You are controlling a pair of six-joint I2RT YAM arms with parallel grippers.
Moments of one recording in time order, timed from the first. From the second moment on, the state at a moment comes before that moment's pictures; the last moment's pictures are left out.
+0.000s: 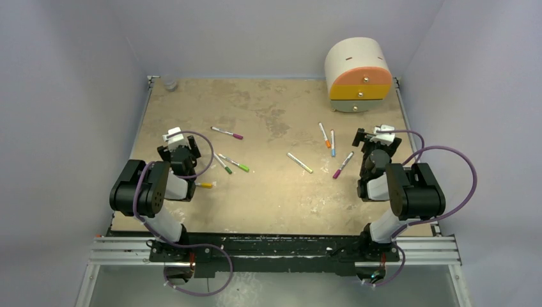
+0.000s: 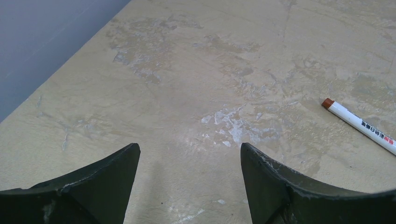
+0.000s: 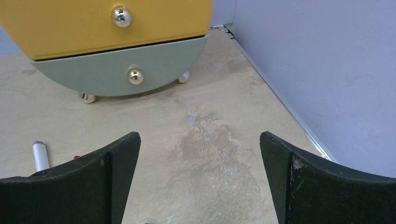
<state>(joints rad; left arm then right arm) -0.07 1.65 0.30 1.14 -0.50 -0.12 0.00 1.62 0.29 1.39 0.37 -0.07</state>
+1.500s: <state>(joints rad) -0.30 0.89 0.85 0.06 -0.50 -0.44 0.02 1.00 1.01 0.03 -0.04 0.25</state>
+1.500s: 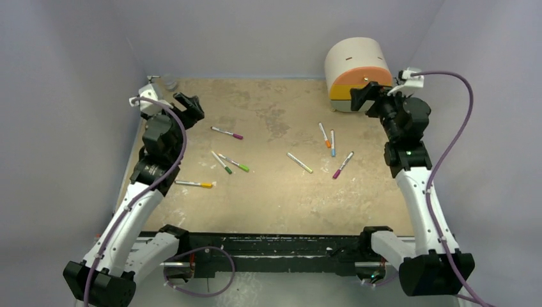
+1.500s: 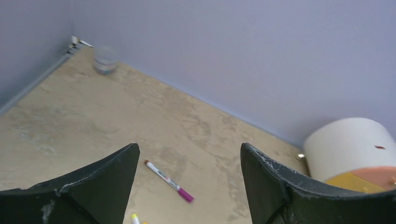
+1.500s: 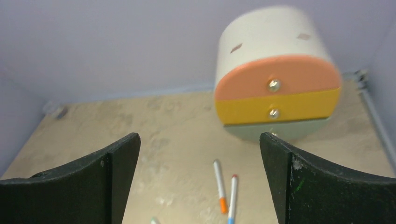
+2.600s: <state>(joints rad) -0.38 0.93 0.71 -0.34 0.03 -0.79 0.42 1.62 1.03 -0.25 -0.03 0.24</state>
